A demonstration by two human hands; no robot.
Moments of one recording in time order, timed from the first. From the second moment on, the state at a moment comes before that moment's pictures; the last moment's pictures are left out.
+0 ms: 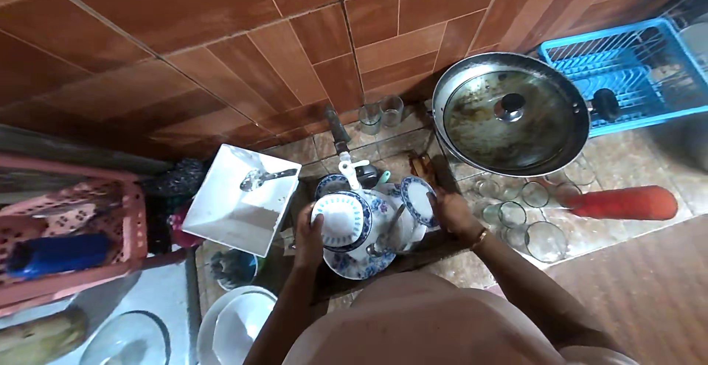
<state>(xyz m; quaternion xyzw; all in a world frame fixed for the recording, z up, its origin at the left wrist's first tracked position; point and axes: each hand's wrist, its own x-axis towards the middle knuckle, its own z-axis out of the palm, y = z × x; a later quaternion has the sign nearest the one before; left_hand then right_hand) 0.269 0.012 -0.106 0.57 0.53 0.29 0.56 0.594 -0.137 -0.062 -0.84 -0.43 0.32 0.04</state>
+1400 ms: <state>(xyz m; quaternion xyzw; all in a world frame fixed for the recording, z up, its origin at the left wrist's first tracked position) 0.212 -0.067 -0.072 0.14 0.62 0.40 0.66 0.469 0.108 -0.297 -0.76 -0.48 0.44 0.06</state>
